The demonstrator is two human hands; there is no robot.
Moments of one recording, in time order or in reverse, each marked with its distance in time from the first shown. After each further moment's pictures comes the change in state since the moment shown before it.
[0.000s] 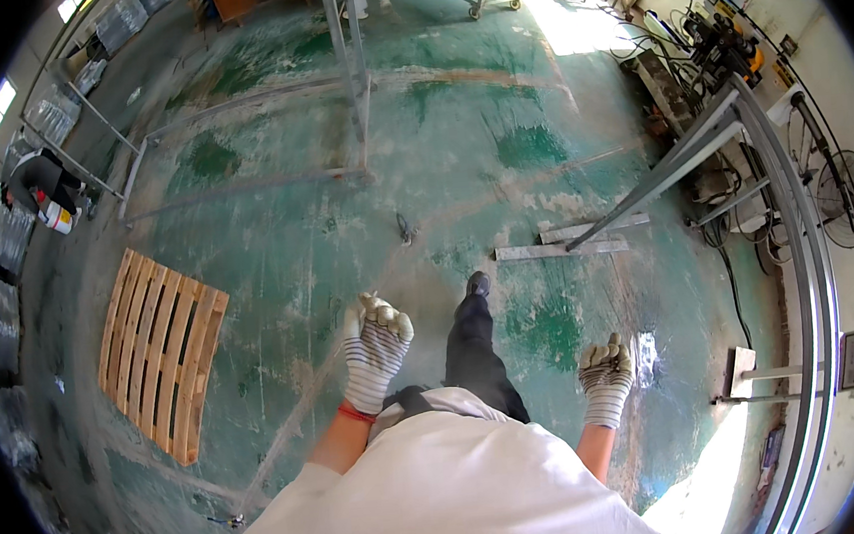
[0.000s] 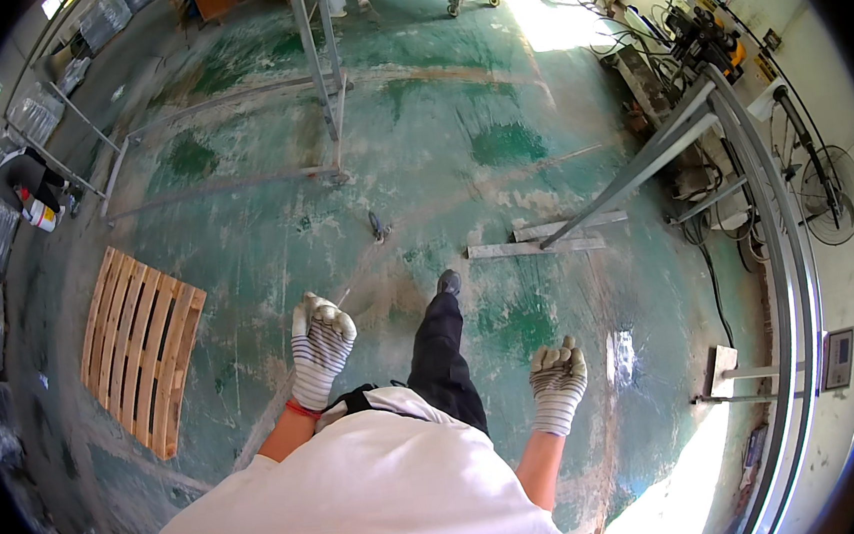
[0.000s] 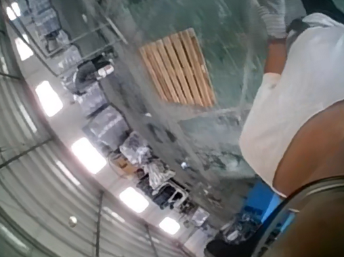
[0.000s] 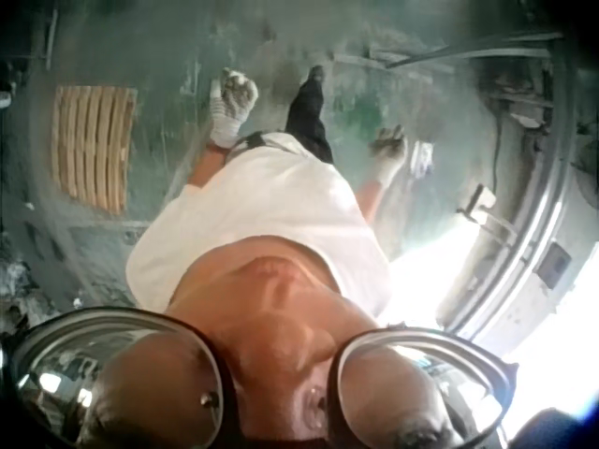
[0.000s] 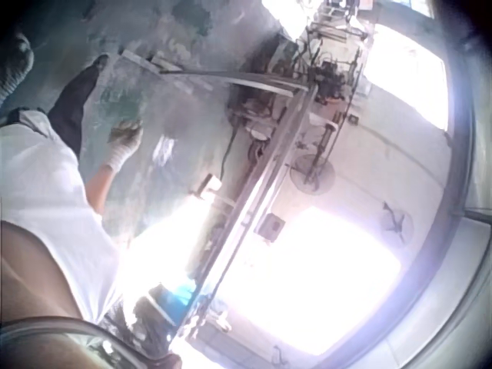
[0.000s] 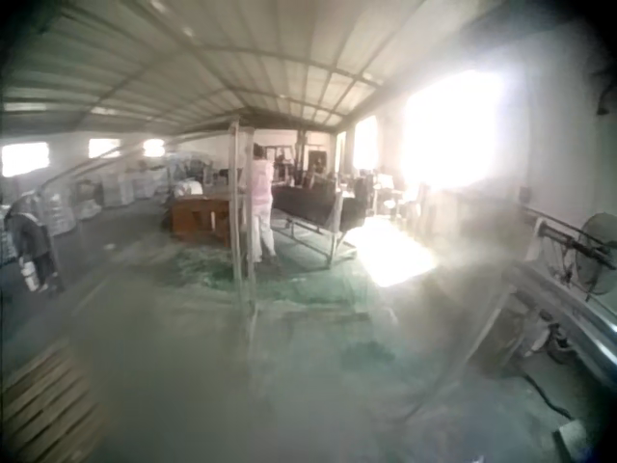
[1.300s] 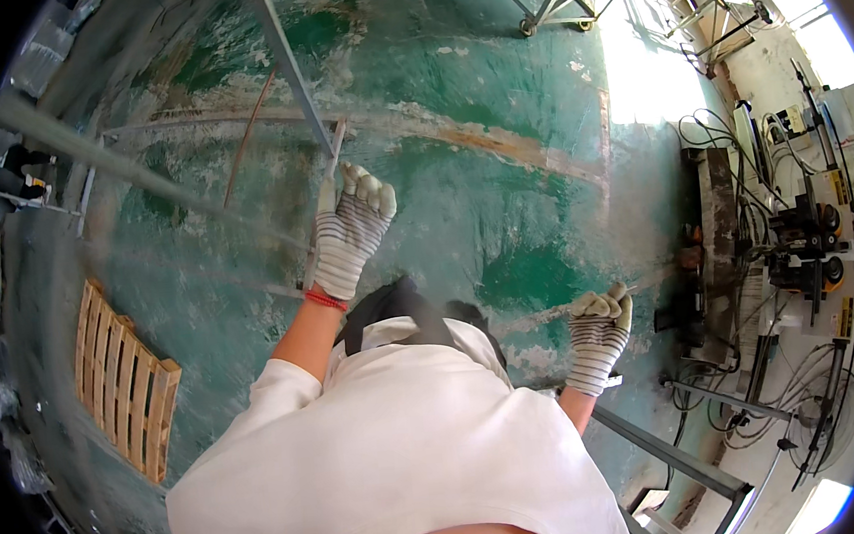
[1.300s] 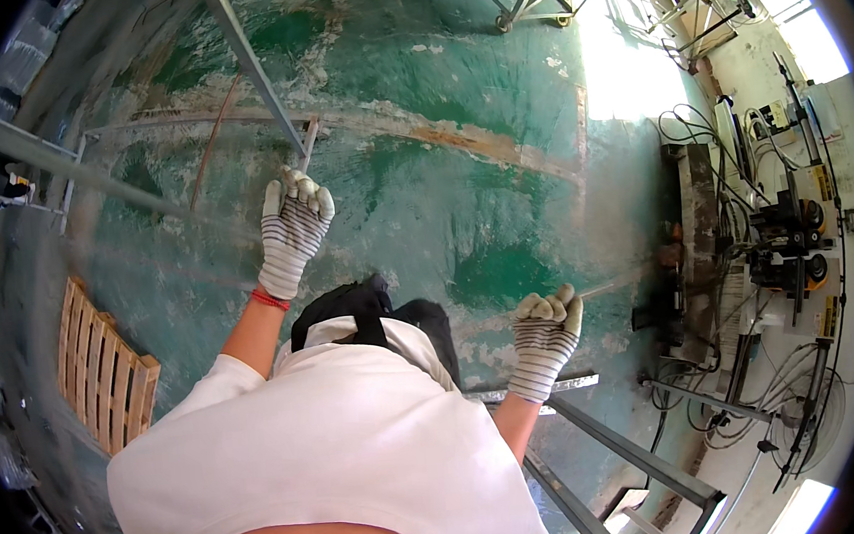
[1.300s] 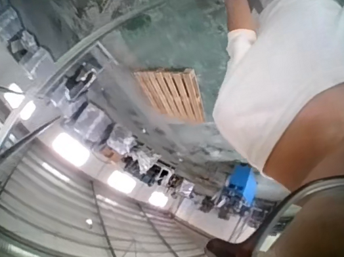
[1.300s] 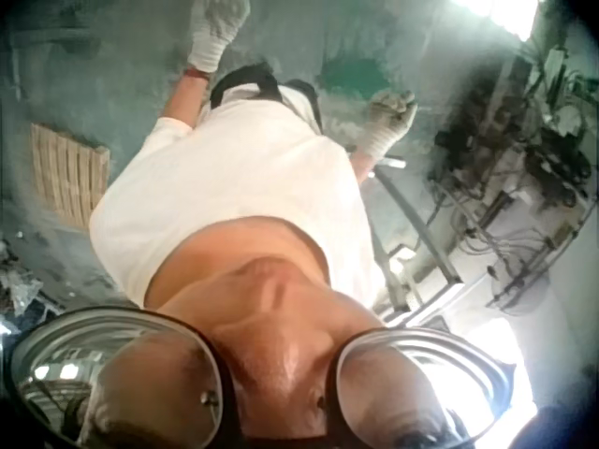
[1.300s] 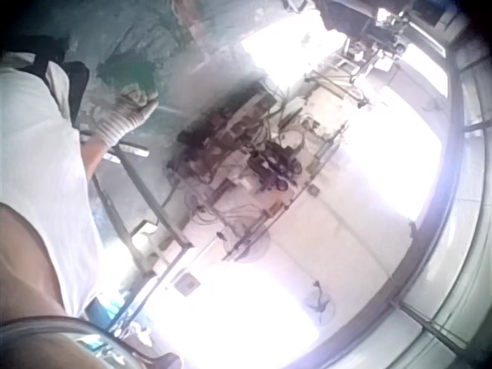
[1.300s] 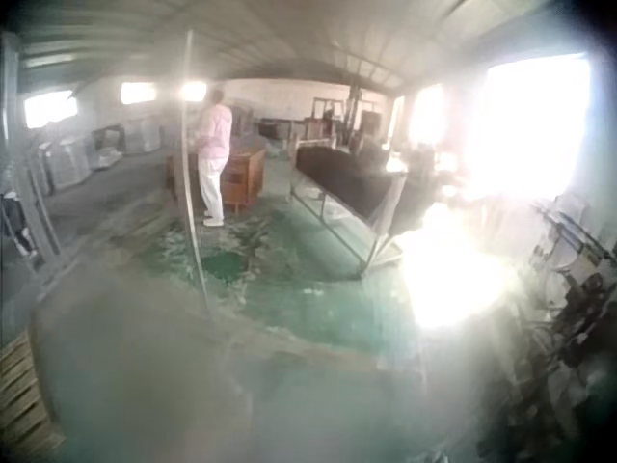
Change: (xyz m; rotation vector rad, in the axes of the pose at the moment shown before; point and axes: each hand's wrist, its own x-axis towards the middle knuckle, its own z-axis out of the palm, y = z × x) left_hand 0.983 0.113 0.154 -0.028 -0.153 0.142; right_hand 0.784 0.125 0.606 -0.037 -0.275 0.240
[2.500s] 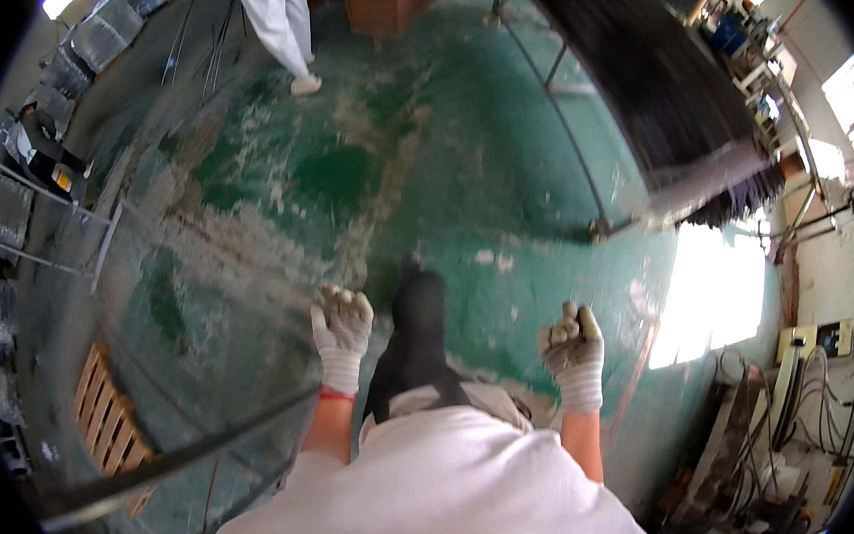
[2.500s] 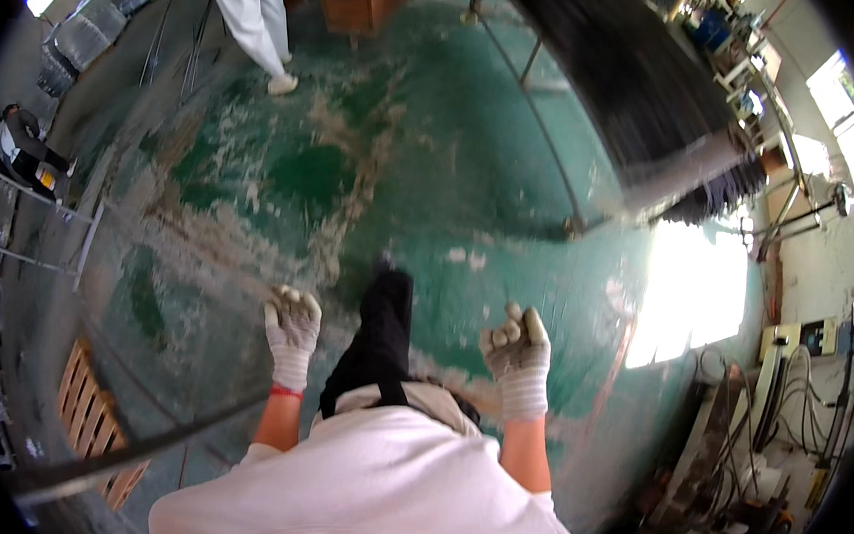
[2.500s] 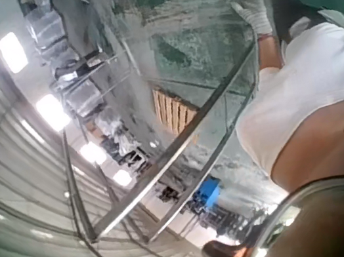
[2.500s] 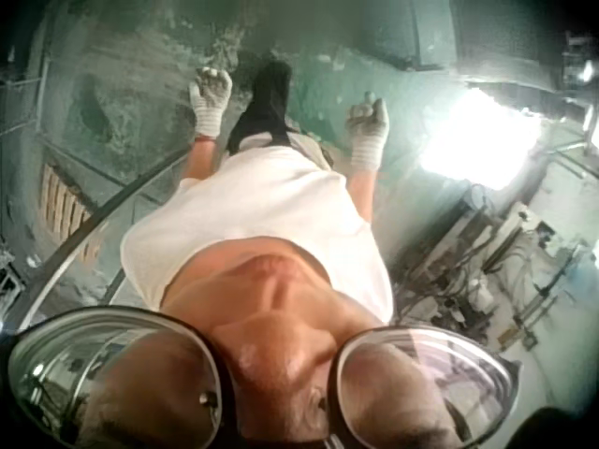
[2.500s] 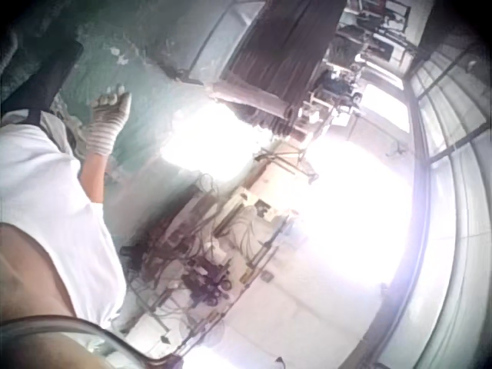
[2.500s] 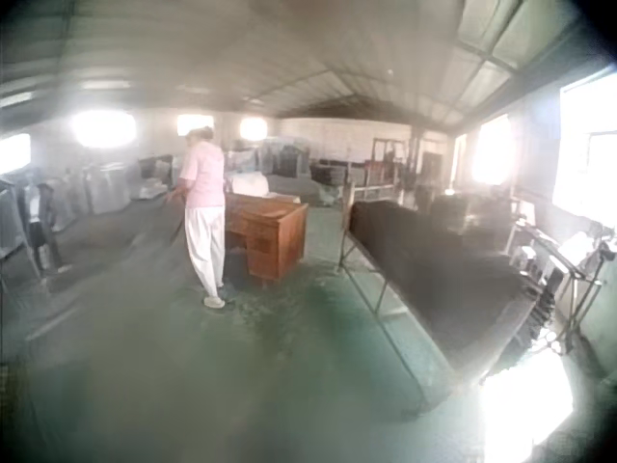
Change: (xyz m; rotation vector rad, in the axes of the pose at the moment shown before) left_hand 0.713 0.206 -0.072 -0.087 0.209 0.602; right_hand 0.885 0.200 0.322 -0.296 -0.025 0.612
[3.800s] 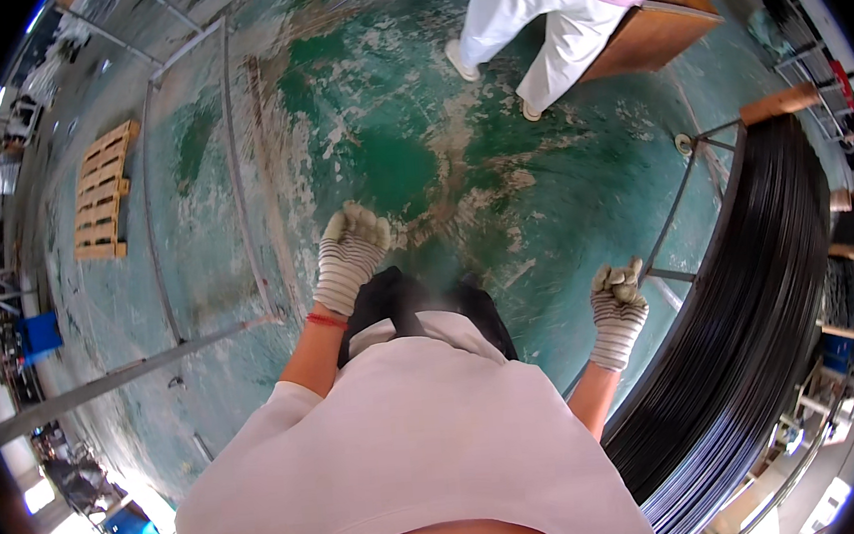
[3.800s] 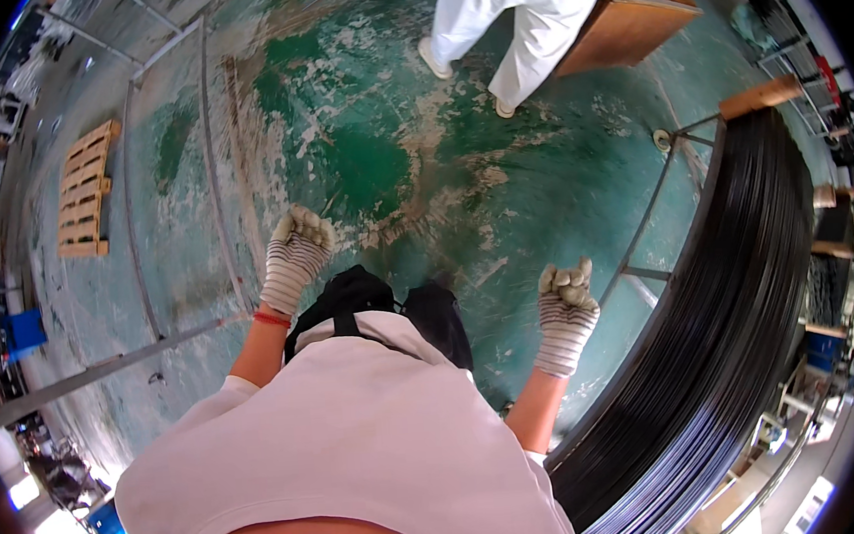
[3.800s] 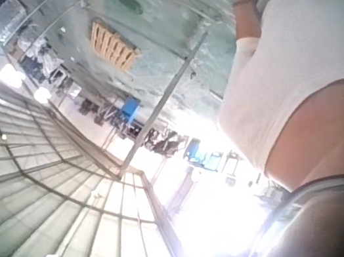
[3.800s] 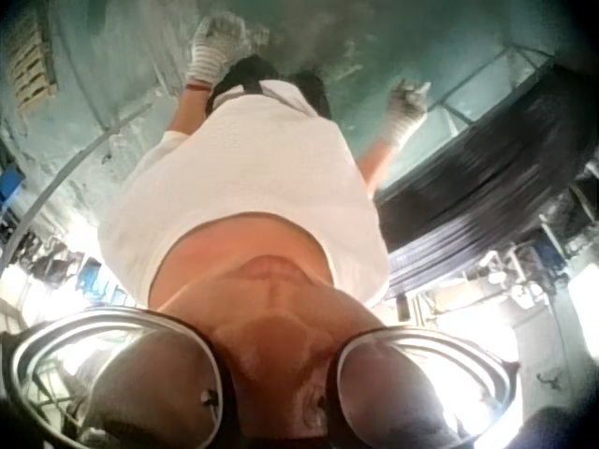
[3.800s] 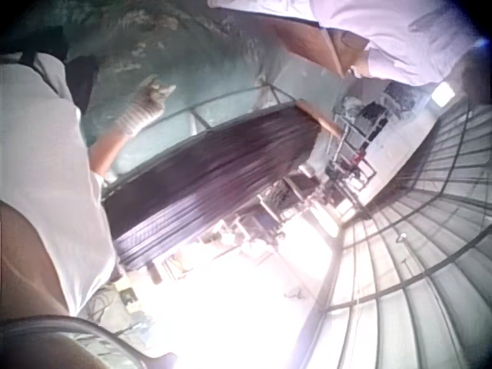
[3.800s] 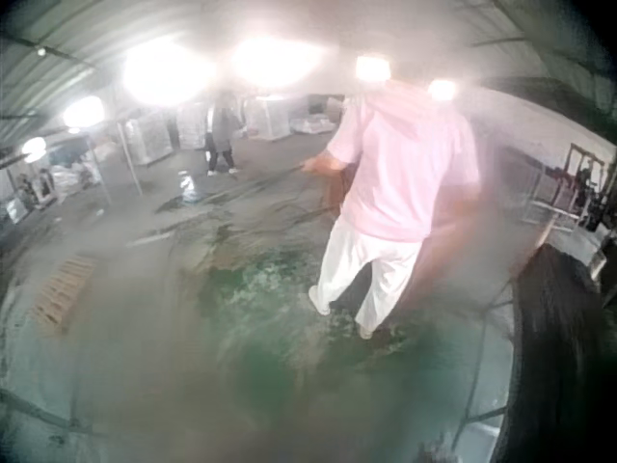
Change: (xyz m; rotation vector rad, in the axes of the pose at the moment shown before) left_hand 0.510 -0.090 0.213 -0.122 0.234 0.522; right_hand 0.715 -0.191 0.308 -0.177 -0.148 0.346
